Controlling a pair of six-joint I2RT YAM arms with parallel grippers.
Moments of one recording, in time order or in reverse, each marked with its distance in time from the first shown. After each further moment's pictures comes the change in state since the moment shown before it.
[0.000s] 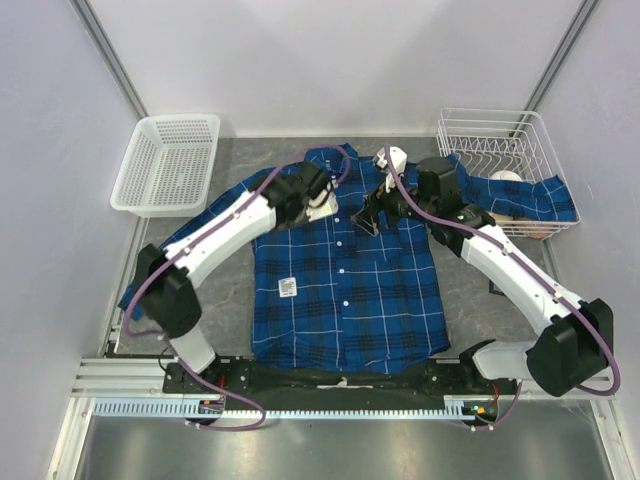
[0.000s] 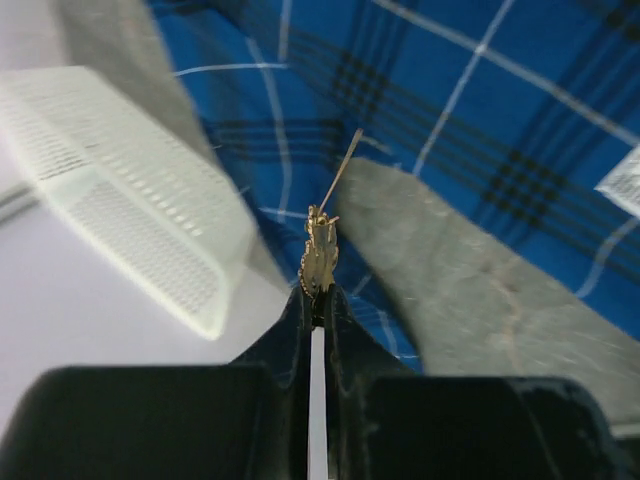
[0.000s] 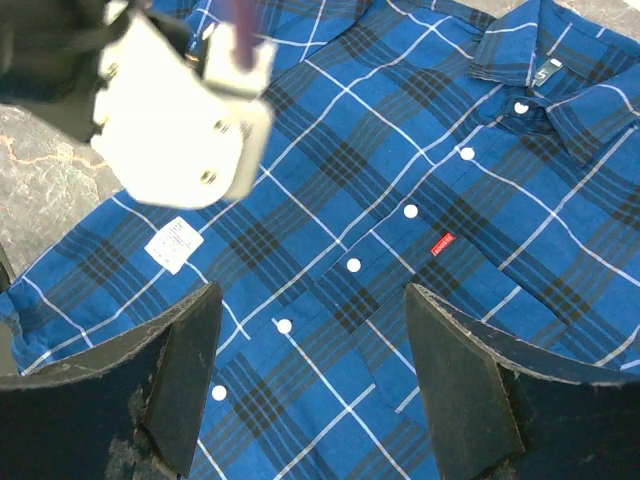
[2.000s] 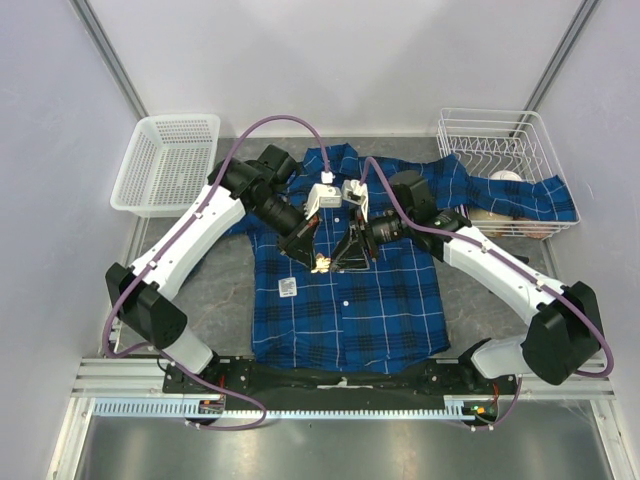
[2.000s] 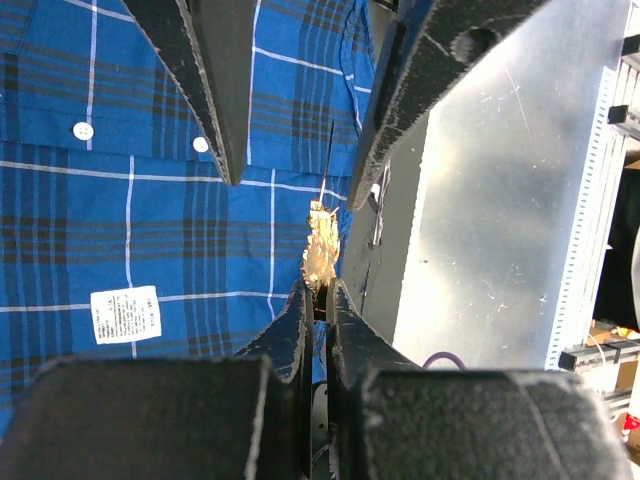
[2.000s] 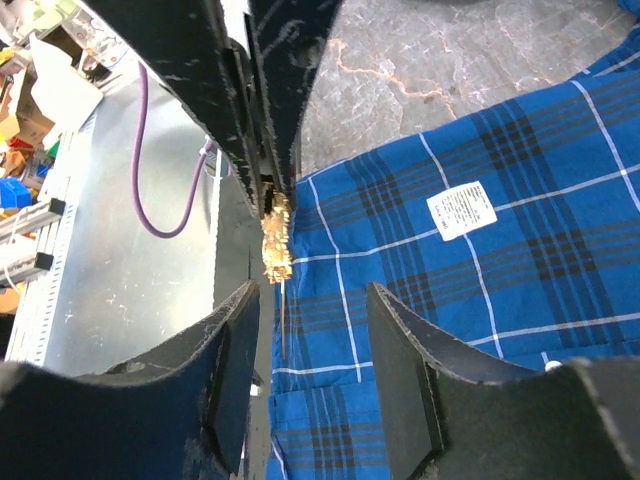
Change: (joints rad) left arm 0.149 -0.034 0.217 -0.383 1.412 -0.112; right arm 0.122 0.060 -0.027 -0.043 -0.557 0.048
